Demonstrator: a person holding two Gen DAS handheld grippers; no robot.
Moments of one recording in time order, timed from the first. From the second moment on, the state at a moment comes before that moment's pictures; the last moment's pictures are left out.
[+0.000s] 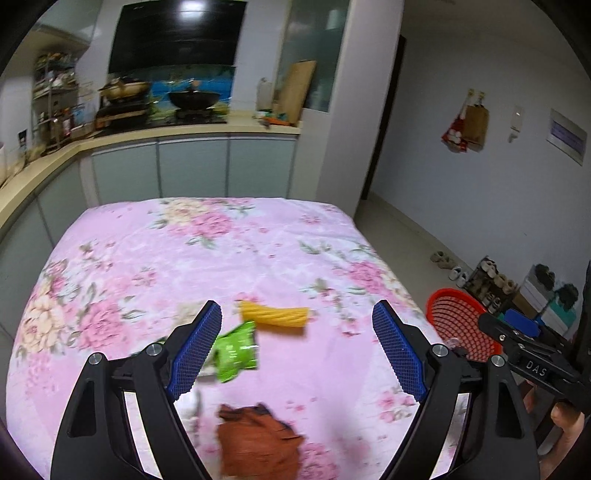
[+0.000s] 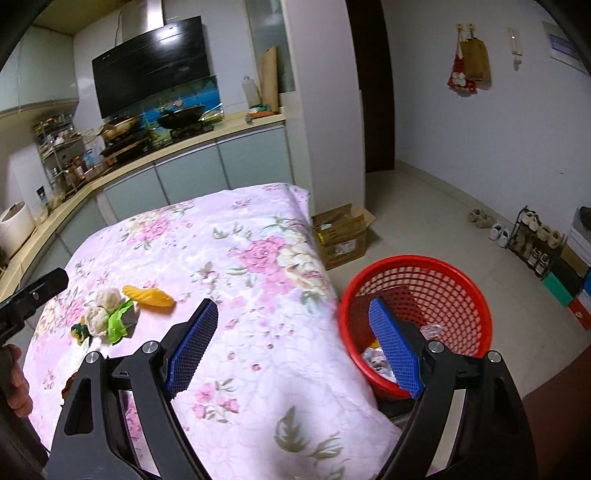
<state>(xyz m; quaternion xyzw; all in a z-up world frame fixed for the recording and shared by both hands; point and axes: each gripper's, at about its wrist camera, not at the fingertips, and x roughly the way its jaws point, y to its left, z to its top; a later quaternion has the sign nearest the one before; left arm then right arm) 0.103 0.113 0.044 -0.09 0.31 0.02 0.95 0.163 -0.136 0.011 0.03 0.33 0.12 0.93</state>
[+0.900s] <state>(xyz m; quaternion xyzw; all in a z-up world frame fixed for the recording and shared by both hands) 0.063 0.204 -0.037 -0.14 0.40 0.07 0.90 0.171 -0.060 -0.011 0.01 0.37 0.19 0.91</state>
